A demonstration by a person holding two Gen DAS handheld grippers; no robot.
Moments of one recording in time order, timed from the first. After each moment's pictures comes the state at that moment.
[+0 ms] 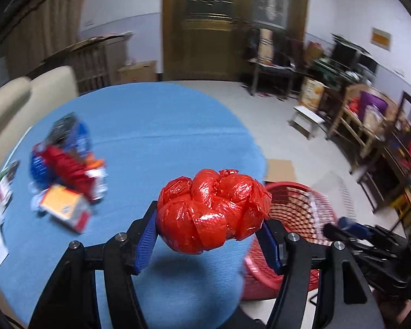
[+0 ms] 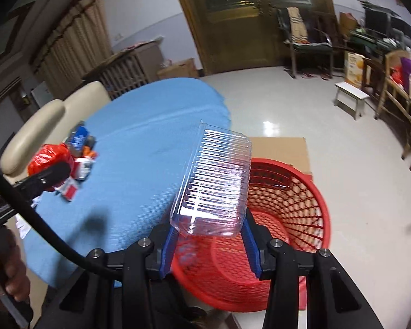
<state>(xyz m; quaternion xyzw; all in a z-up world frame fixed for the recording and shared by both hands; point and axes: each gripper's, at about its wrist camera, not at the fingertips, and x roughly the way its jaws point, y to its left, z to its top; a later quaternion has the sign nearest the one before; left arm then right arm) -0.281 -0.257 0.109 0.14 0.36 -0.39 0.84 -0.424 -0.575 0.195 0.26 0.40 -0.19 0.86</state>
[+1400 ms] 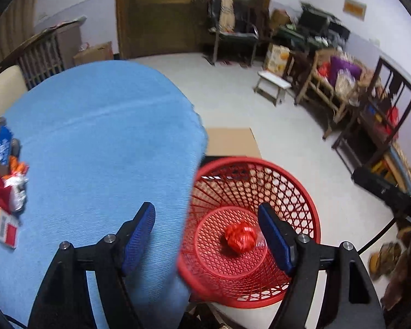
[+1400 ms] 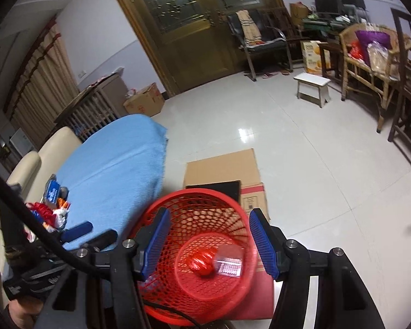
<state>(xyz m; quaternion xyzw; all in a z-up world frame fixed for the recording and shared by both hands) -0.301 -0.328 0.074 0.17 0.41 -0.45 0.77 -0.480 -0.658 0.217 0.31 0.35 -0.27 0.84</state>
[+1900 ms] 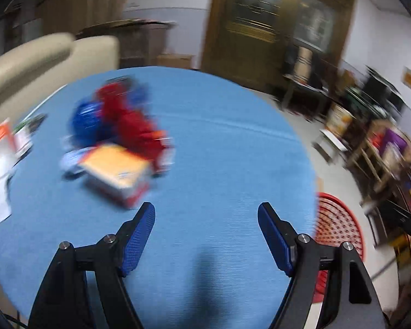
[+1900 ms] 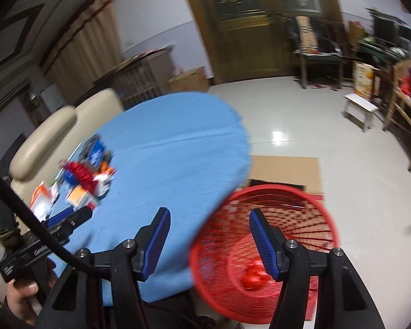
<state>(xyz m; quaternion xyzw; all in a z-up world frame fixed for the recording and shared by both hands) -0.212 -0.155 0.077 0.04 0.39 -0.30 0.87 -0.386 -0.554 0.240 0.24 0.38 -0.15 0.88</state>
